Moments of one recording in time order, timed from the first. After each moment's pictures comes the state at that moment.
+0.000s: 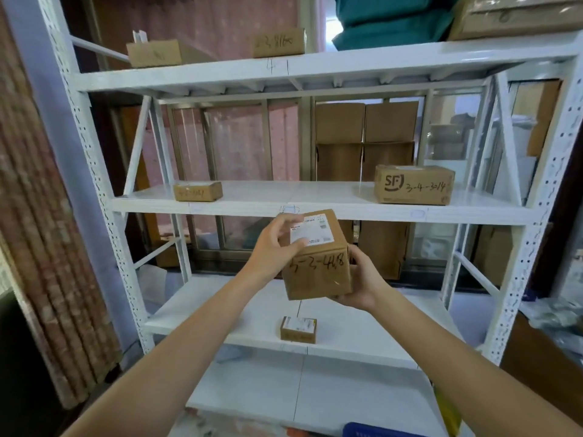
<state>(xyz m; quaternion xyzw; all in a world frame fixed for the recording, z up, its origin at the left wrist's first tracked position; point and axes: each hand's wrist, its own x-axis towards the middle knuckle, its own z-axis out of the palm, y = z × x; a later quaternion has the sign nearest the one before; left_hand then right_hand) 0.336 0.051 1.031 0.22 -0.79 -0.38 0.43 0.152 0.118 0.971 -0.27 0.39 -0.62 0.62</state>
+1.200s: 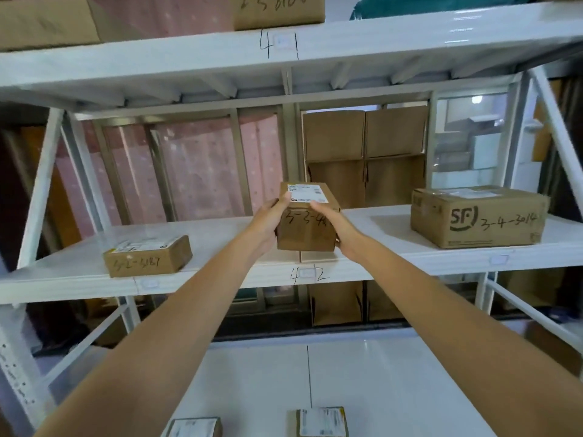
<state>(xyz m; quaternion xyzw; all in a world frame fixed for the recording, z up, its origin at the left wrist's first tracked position) 0.193 -0.320 1.106 0.22 -0.66 -0.62 0.36 0.067 -0.222 1.079 -0.44 0.56 -0.64 0.29</state>
